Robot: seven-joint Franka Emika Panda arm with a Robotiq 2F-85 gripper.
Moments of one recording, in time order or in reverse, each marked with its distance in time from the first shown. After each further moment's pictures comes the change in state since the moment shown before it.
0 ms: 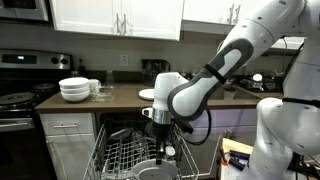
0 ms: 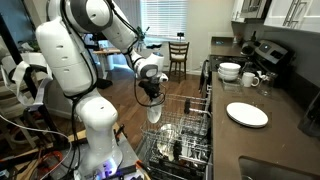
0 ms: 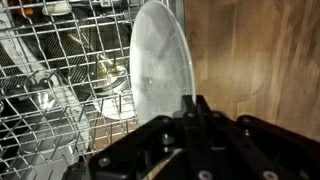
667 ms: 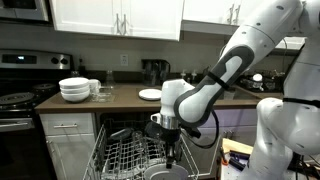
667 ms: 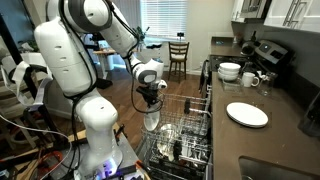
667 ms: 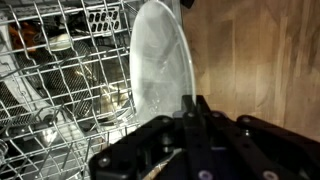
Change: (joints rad) arm 0.002 -0.011 -0.028 -0.091 0.011 0.010 0.003
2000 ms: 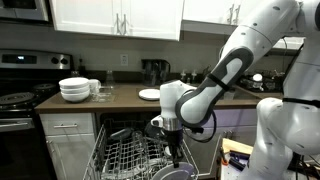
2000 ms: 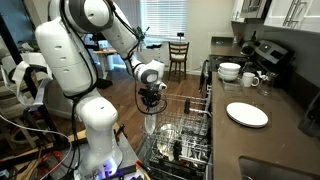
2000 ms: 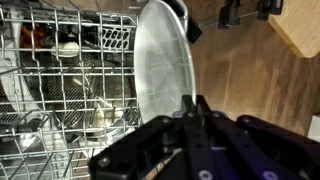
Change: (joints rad) arm 0.000 0.008 -0.032 0.011 -0.131 -0.111 -0.138
